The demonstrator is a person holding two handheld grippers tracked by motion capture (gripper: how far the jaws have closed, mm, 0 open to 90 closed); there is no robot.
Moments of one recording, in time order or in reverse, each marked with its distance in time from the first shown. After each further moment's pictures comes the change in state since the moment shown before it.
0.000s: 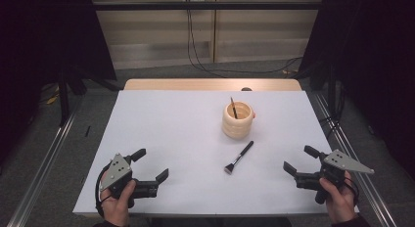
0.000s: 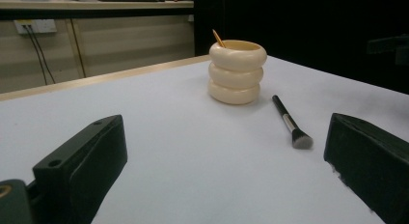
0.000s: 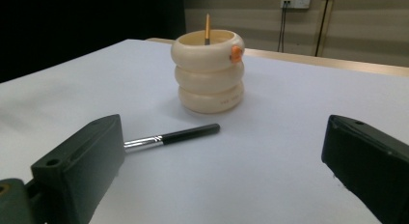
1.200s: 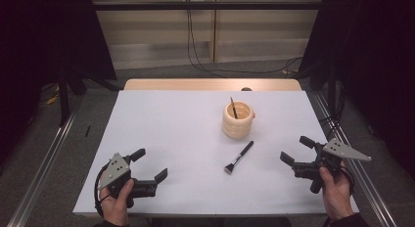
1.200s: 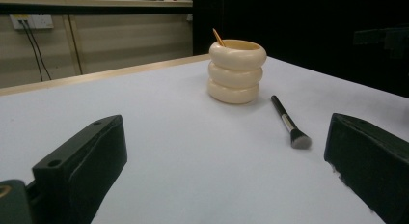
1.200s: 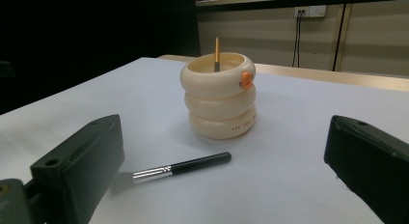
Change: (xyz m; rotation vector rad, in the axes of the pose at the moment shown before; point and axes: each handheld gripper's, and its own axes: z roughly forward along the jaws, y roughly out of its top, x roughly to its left) left arm 0.004 -0.002 0.001 0.009 -0.021 -0.010; right arm -0.007 0.021 0.020 -0.052 0.075 0.038
